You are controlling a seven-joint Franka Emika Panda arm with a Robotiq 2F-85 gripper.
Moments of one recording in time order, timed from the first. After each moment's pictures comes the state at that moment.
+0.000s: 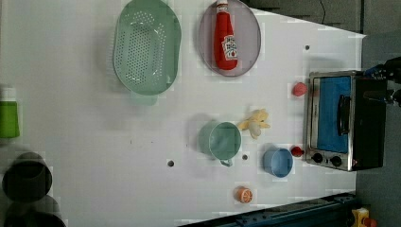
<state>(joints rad) 0.01 -0.04 -0.01 -1.80 -0.02 0.19 0.01</state>
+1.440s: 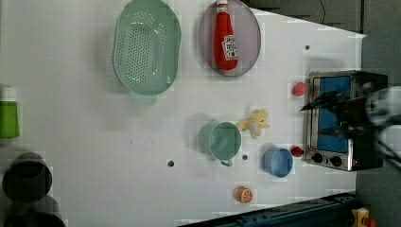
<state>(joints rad) -0.03 0.04 -0.04 -2.21 -0.04 0.48 0.05</state>
